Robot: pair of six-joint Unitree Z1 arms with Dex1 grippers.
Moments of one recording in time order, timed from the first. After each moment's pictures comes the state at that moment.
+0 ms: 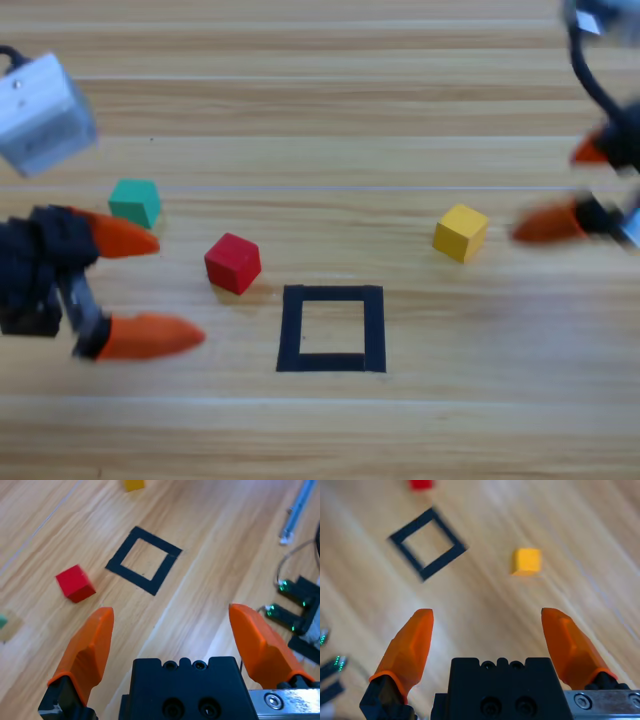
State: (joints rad) arm 0 -0.79 1.20 -0.63 0.10 -0.15 0.08; arm 1 0.89 1.49 -1.10 0.51 -0.05 -0.10
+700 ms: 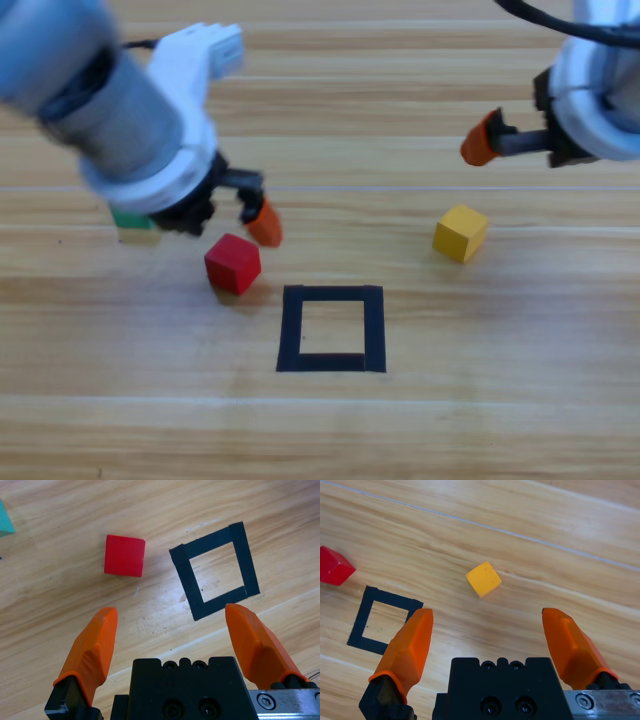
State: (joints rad) arm 0 -0.73 1.79 -1.29 0.65 0.05 -0.47; arm 1 0.86 1.75 -1.26 0.49 -0.30 0.47
